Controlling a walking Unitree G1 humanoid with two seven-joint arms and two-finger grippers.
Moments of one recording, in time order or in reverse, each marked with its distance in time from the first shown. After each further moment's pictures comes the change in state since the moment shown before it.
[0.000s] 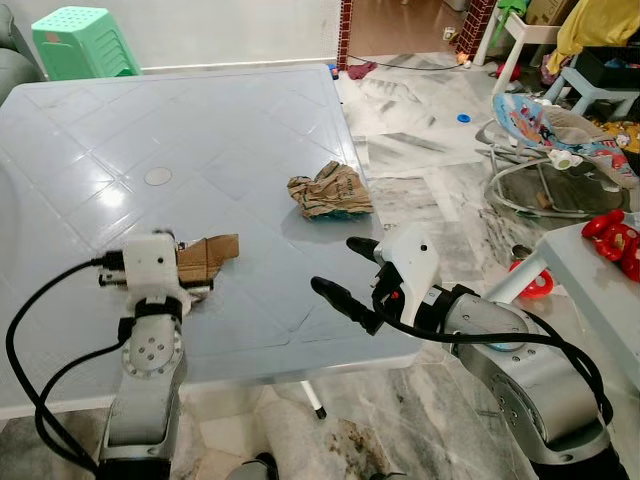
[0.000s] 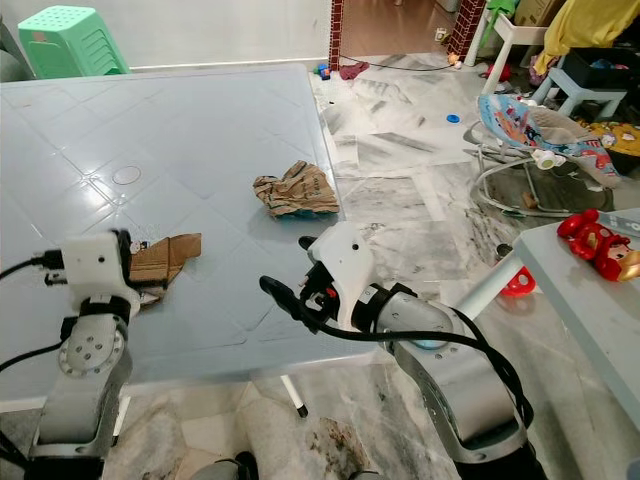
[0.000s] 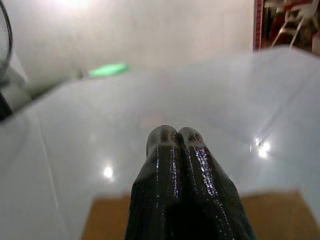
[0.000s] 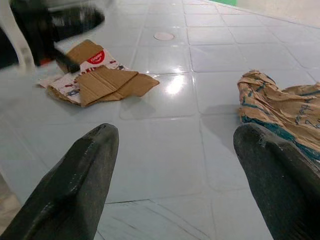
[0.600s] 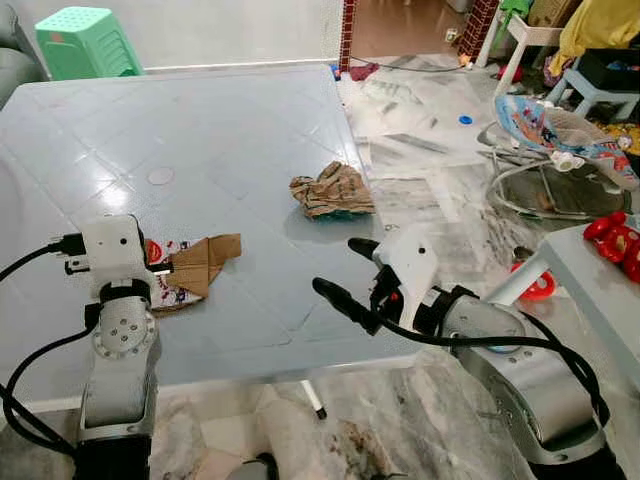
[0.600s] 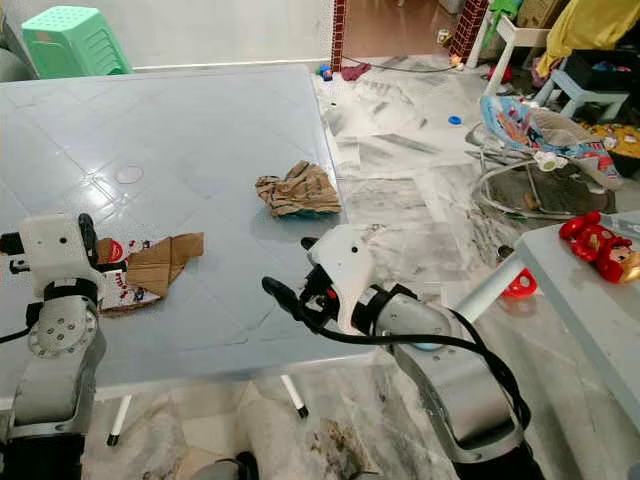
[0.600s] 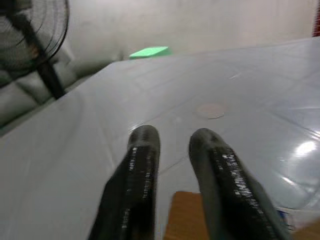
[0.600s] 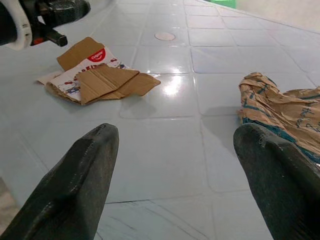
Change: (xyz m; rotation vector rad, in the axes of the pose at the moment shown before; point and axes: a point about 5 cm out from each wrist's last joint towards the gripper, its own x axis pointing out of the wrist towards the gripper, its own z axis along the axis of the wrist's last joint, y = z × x) left arm 0.017 0.040 -0.014 -0.015 0.119 0.191; right arm 0.002 0.002 -0.003 -0.021 -0.002 -0.002
